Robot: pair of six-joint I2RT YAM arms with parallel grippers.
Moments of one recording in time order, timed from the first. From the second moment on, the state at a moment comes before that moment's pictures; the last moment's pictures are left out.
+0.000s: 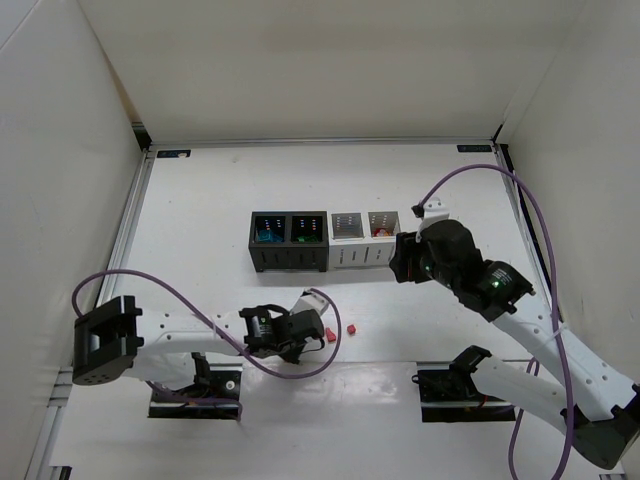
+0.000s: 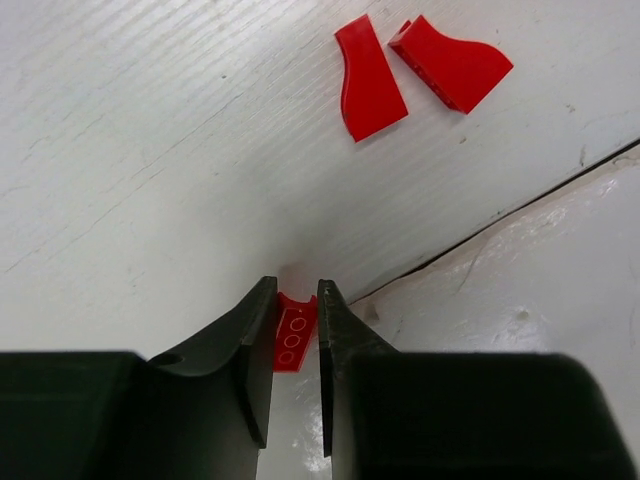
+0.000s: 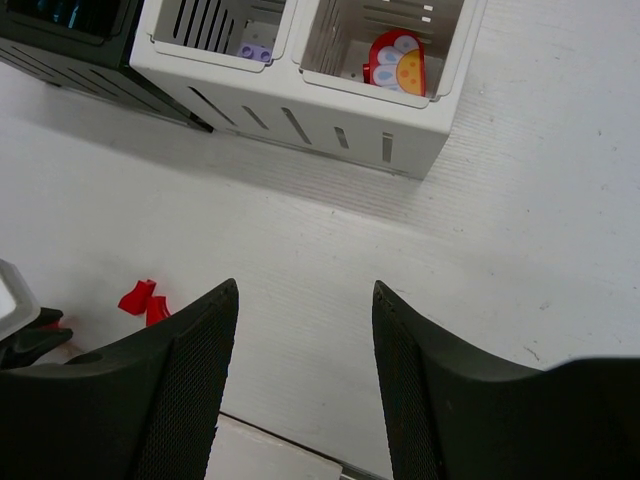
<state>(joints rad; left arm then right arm) -1.32 1.29 0.64 -0.53 -0.27 -0.67 0.70 0.86 0.92 -0.72 0.16 0.33</state>
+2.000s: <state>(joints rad) -0.87 1.99 1.86 -0.36 0.21 -0.09 0.17 0.71 0.90 -0.77 0.01 0.37</state>
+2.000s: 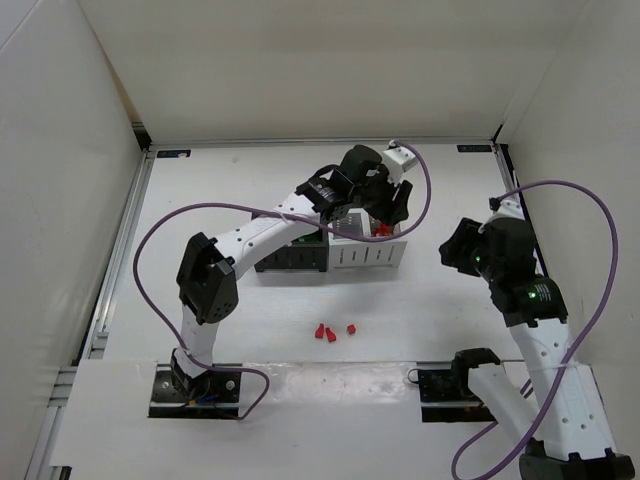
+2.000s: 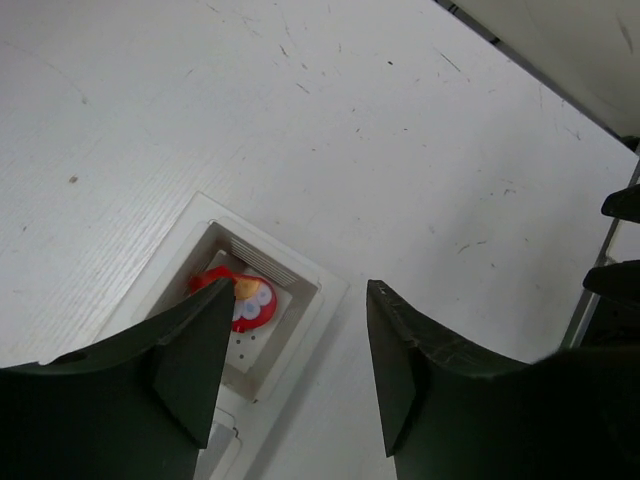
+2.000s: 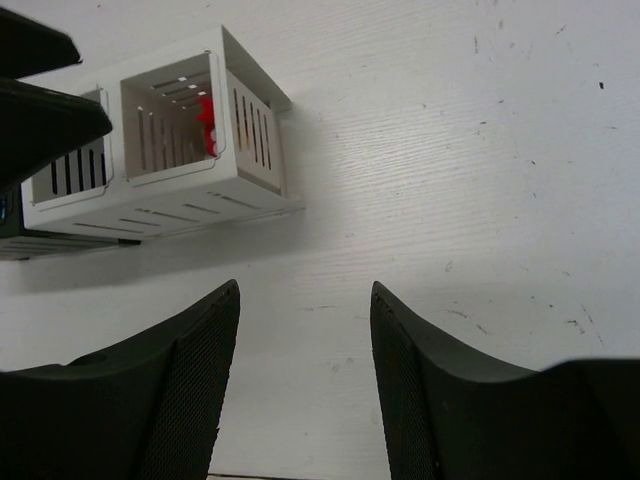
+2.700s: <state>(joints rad) -0.81 1.05 1.04 -0.46 -0.06 -0.29 1.05 1.05 0.90 -0.76 0.27 0.41</state>
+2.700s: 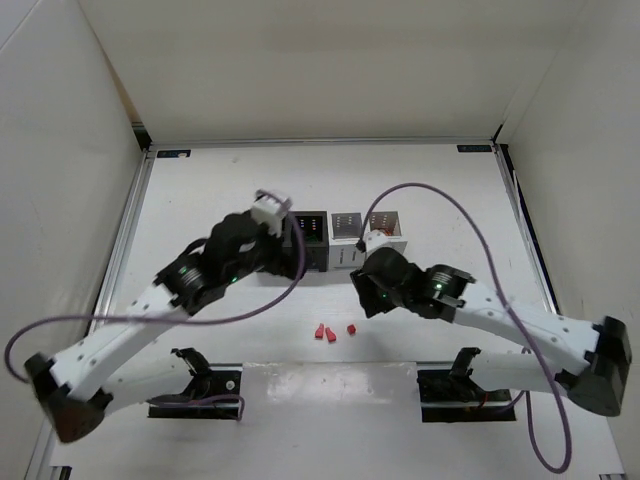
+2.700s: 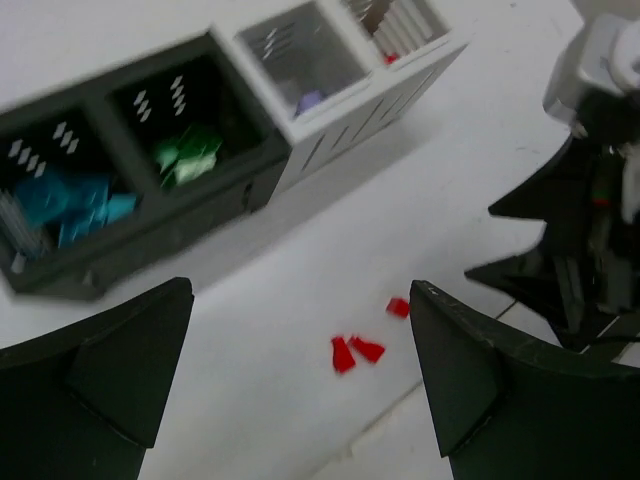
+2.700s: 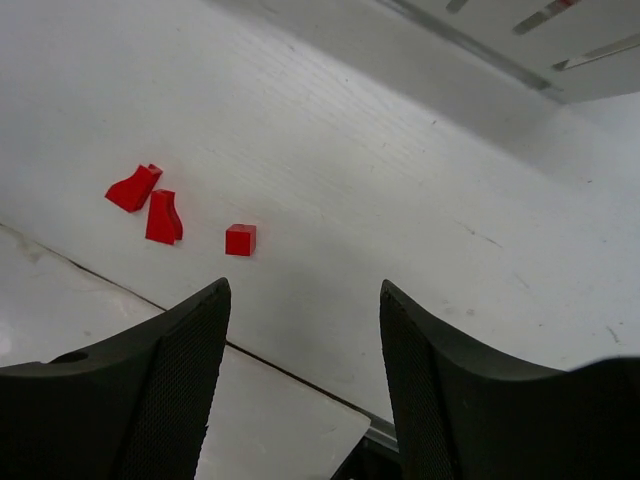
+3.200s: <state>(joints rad) -0.82 0.48 0.81 -0.95 -0.27 -0.64 1.13 1.41 0.86 -0.57 0.18 0.46</state>
